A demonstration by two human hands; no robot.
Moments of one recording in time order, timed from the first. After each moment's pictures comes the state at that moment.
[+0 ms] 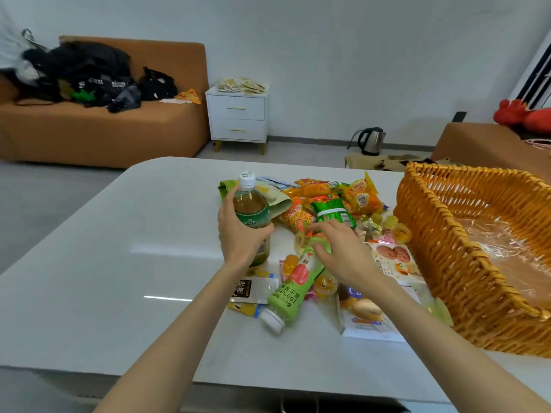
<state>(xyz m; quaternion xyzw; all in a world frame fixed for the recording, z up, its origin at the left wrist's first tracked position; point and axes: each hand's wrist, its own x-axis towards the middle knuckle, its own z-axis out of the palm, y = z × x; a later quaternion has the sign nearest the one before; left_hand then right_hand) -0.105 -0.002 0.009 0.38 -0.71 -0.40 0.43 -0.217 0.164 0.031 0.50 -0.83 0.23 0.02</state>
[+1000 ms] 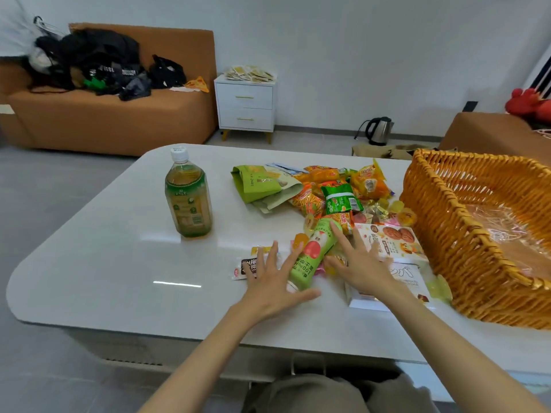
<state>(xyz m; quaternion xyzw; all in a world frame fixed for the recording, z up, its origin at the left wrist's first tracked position) -0.022 0.067 -0.041 0.27 -0.92 -0.29 0.00 -0.192 0.184 -0.013 0.38 -0.91 0.11 -0.15</state>
